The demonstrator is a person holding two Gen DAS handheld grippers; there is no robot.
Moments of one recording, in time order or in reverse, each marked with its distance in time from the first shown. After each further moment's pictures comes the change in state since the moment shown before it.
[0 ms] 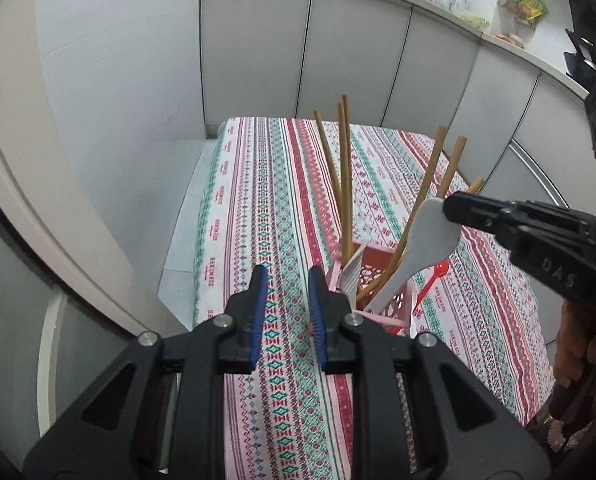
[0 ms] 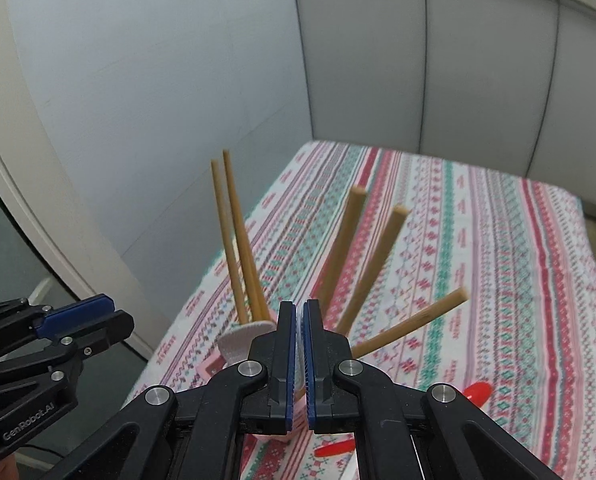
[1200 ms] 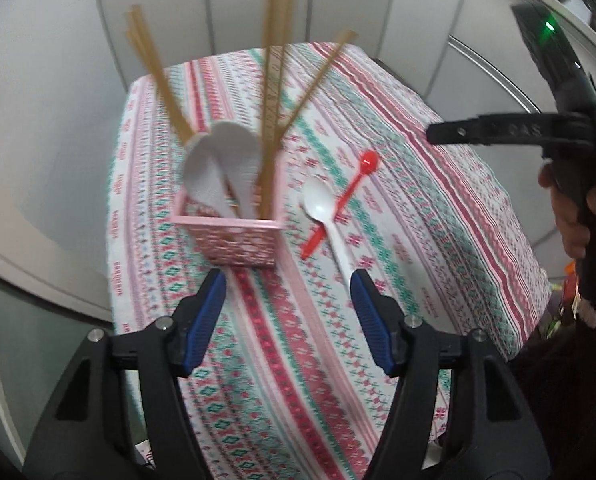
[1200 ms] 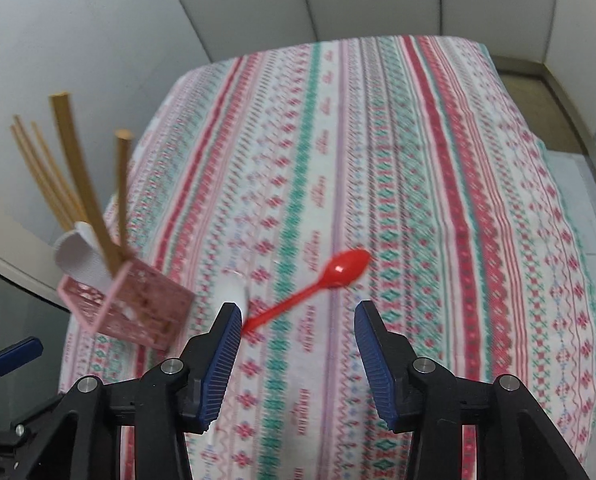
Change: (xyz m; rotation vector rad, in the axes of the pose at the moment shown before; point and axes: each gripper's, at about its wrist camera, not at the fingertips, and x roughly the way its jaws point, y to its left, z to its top) left arm 0.023 -0.092 -0.047 0.263 0.225 -0.124; right arm -0.019 -0.146 -0.070 0.300 0.217 -0.095
